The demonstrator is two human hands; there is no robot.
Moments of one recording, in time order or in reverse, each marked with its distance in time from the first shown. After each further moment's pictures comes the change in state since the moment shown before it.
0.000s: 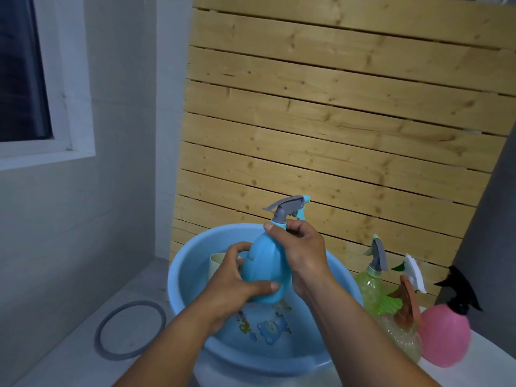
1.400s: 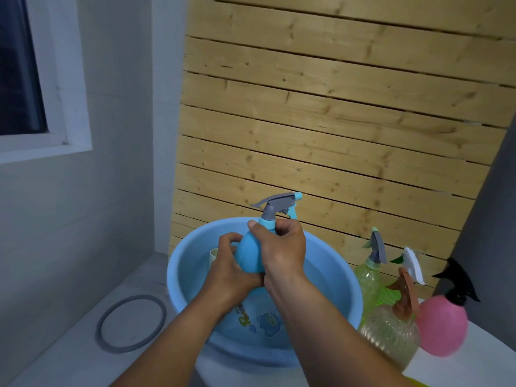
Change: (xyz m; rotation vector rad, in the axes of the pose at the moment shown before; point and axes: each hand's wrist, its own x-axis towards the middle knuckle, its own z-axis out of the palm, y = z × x) left_hand 0.001 0.002 0.003 0.164 0.149 0.071; right_hand -0.017 0.011 0.035 0.033 0.143 0.006
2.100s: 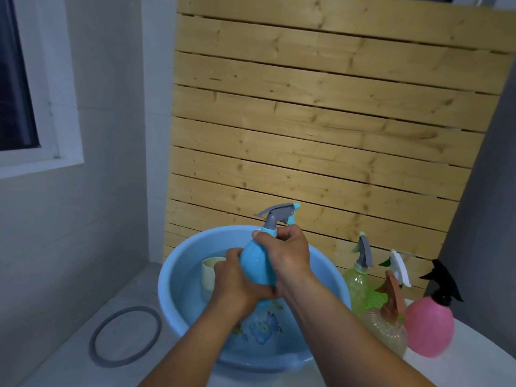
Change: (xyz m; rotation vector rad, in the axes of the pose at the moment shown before) left_hand -0.007 0.024 0.027 0.219 0.053 -0.112; right_hand 0.015 -0.016 -0.029 -0.071 -0.085 0.048
